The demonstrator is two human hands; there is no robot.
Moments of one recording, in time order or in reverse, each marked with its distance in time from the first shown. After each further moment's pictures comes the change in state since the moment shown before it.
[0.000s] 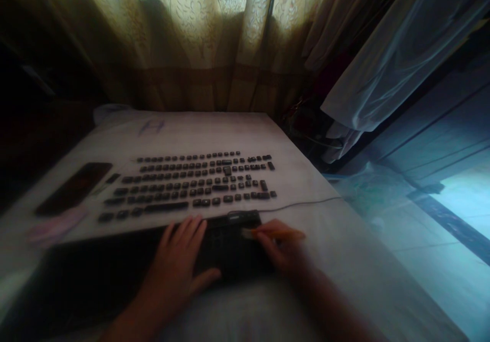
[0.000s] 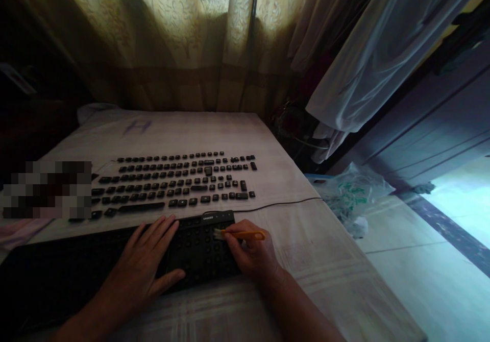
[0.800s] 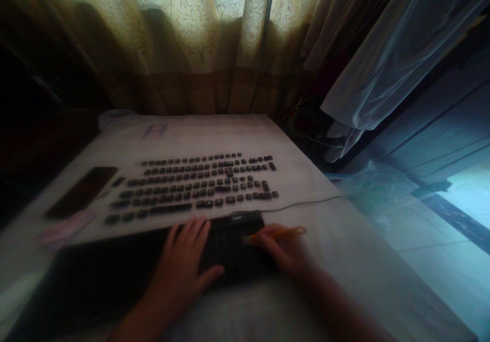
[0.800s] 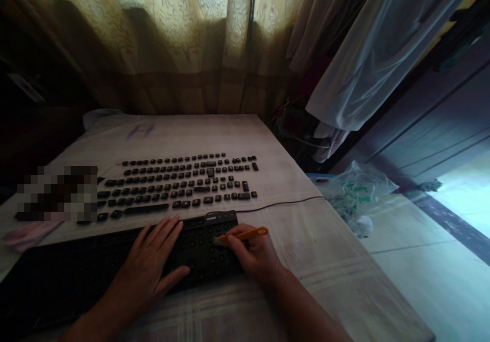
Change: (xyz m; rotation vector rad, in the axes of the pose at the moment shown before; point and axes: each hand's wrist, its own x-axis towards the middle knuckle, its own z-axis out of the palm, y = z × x) left_hand 0.000 0.001 -0.003 -0.019 -0.024 -0.017; right_hand -0.006 0.003 0.005 0.119 -0.041 0.139
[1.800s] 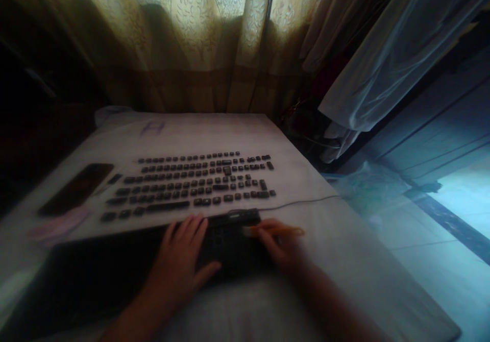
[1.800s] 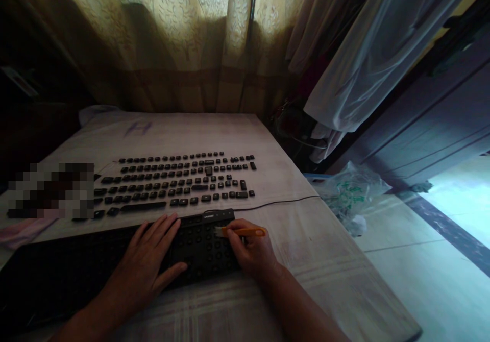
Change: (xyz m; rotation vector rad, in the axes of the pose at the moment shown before) left_hand 0.002 0.002 -0.002 0.078 -0.023 0.006; right_hand 0.002 0.001 0.001 -0.040 0.048 -0.069
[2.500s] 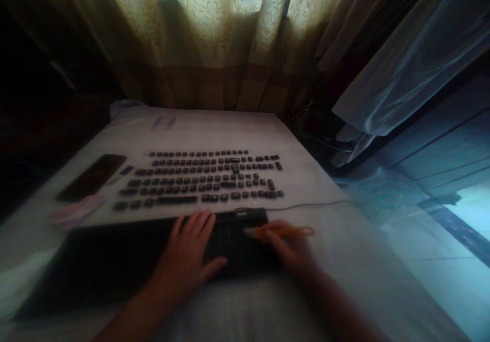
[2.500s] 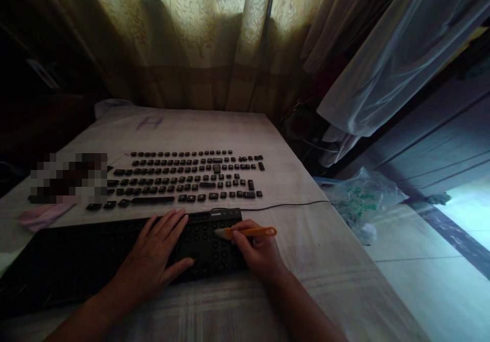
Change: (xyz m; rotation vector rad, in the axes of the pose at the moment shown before) left_hand -0.003 0.002 0.002 -0.084 0.003 -0.039; right_hand -0.003 0.000 0.003 0.174 0.010 0.235
